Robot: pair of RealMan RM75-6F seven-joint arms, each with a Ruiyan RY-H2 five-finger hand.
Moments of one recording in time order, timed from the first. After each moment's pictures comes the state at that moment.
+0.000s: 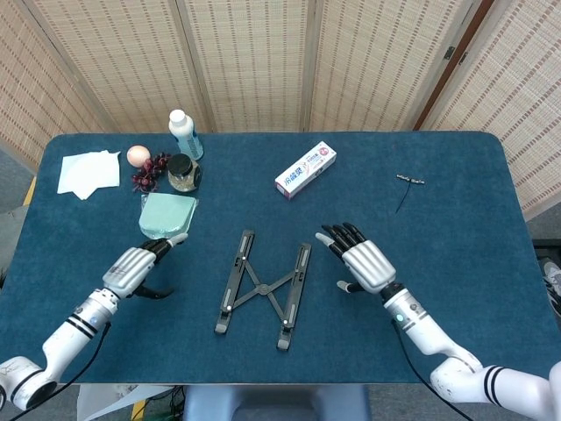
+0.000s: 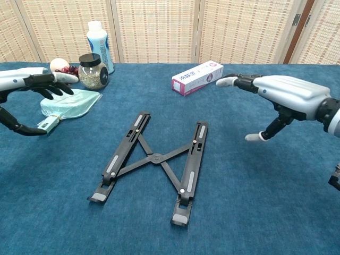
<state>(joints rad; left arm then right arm) -0.64 -1.31 0.06 -1.37 1.51 1.09 -0.37 0.60 -1.52 0.09 -1.34 -1.50 1.07 -0.04</state>
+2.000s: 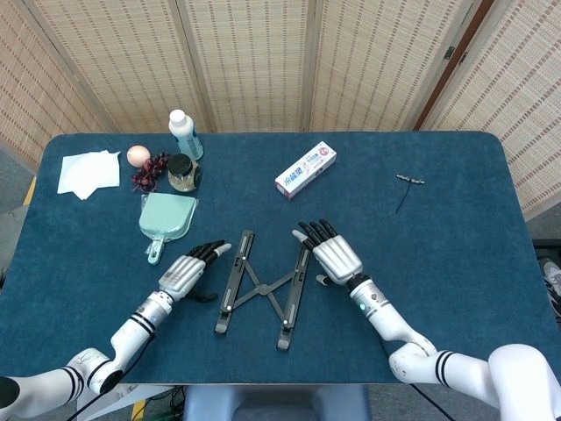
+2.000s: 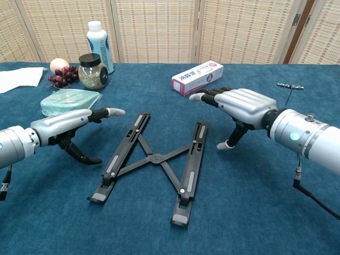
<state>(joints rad) -0.68 -1.68 -0.03 -1.08 1.48 0.95 -0.33 0.72 -1.75 0.13 -1.12 -1.39 0.96 -0.20</state>
